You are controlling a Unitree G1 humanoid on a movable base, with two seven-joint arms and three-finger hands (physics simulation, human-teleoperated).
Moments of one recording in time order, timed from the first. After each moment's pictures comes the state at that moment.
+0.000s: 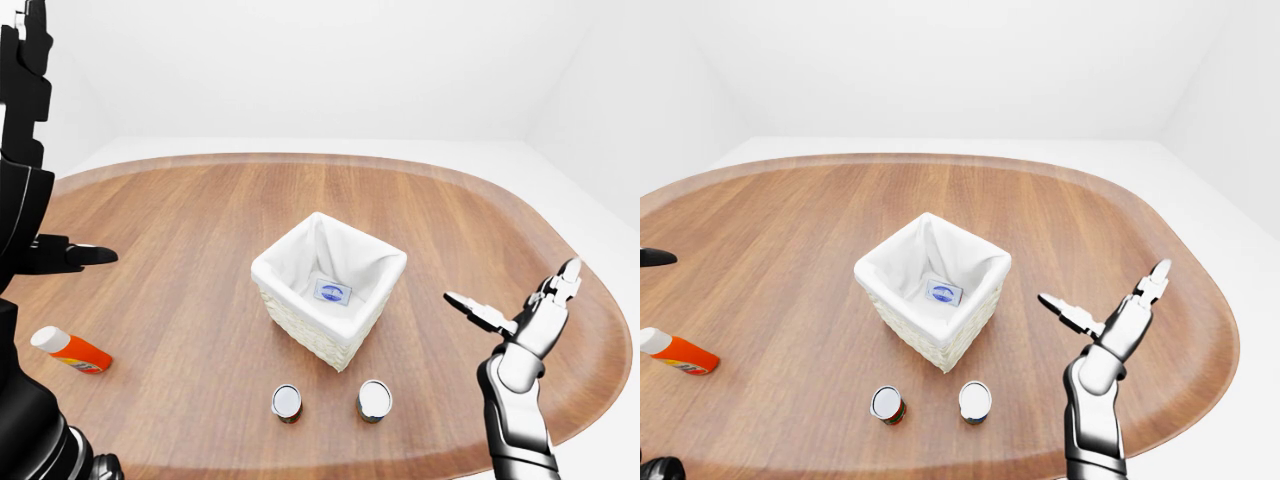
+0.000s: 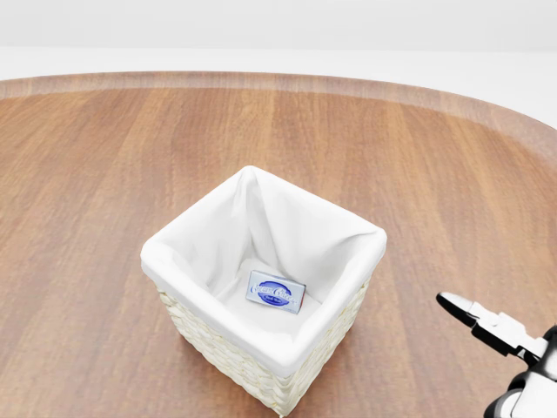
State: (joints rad) left arm -0.38 0.56 0.49 -0.83 0.93 0.09 -0.59; right arm 0.02 -0.07 -0.28 -0.06 -0.02 -0.09 -0.52
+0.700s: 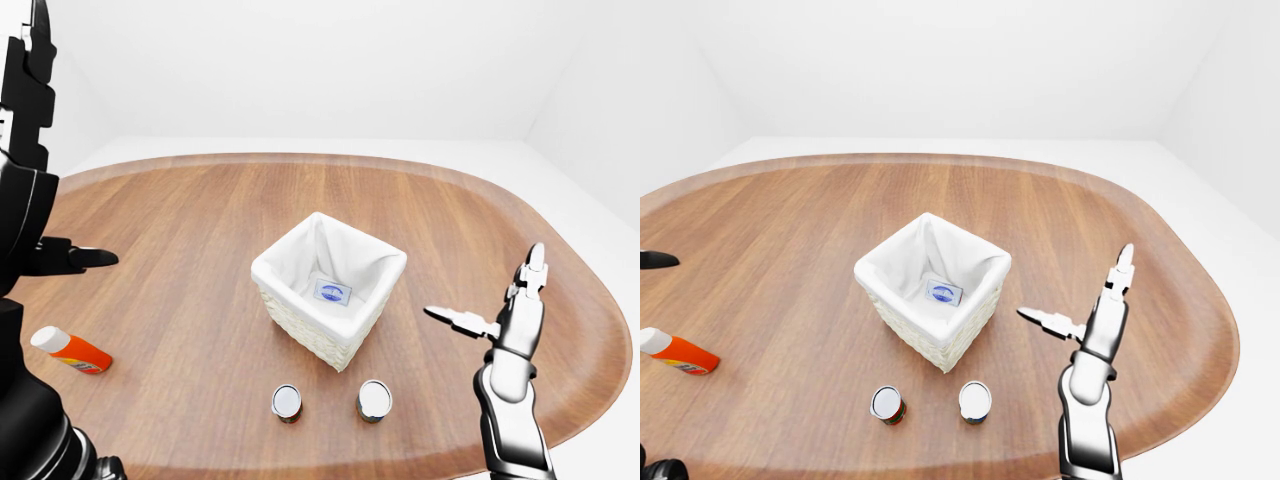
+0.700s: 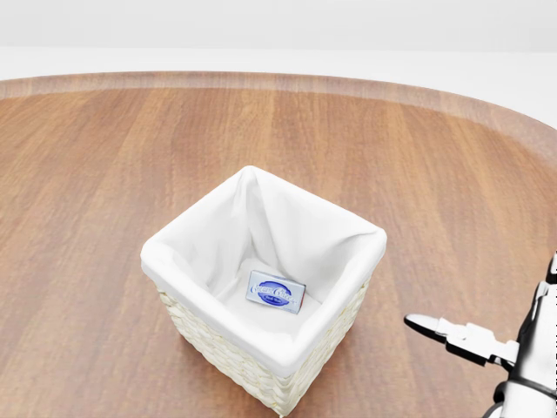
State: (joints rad) left arm -0.37 0.55 0.48 -0.82 0.96 0.09 -0.59; right arm 0.09 -0.04 -0.22 -0.17 -0.18 -0.07 -0.35
